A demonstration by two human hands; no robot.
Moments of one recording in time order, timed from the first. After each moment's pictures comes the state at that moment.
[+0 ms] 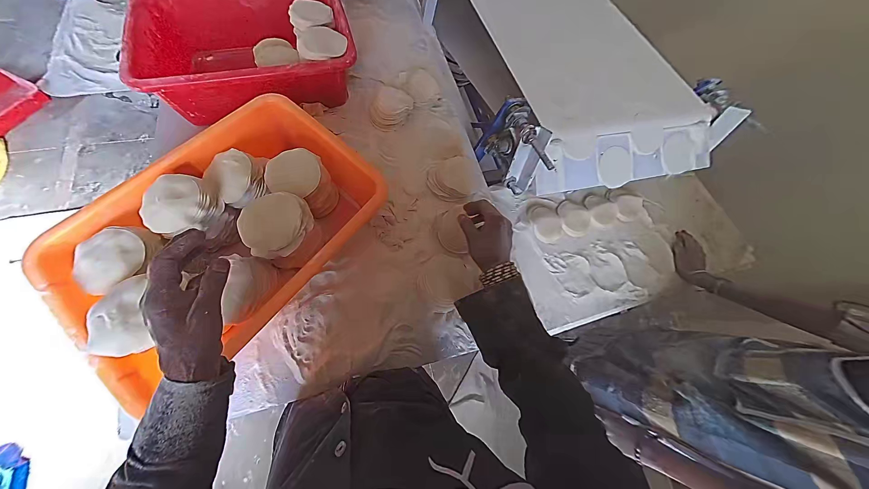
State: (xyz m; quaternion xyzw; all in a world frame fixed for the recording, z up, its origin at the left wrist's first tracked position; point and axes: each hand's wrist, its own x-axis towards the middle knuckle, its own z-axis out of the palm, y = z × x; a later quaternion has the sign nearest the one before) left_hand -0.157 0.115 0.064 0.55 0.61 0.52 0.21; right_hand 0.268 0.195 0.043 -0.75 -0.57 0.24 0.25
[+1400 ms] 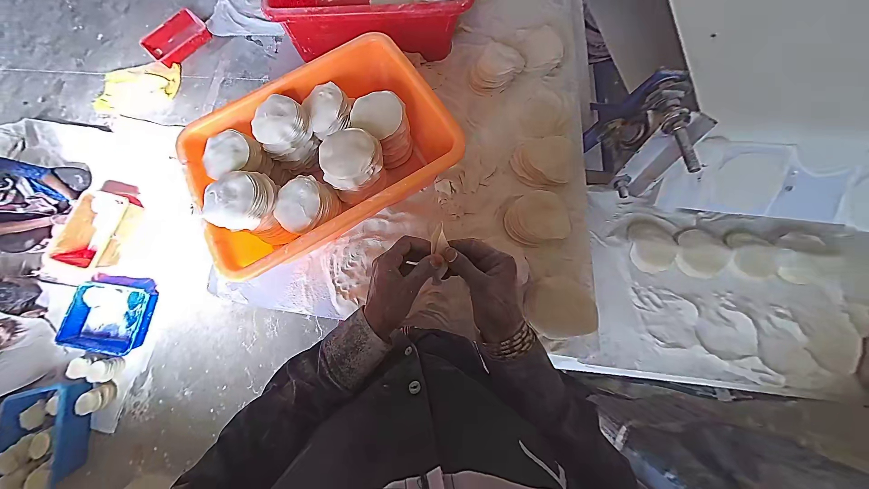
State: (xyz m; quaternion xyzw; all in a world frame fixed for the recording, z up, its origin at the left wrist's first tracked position) left_hand 0.027 0.056 0.050 0.46 0.56 0.51 0.47; right_hand 0.177 0.089 0.062 -0.45 -0.44 0.62 0.47
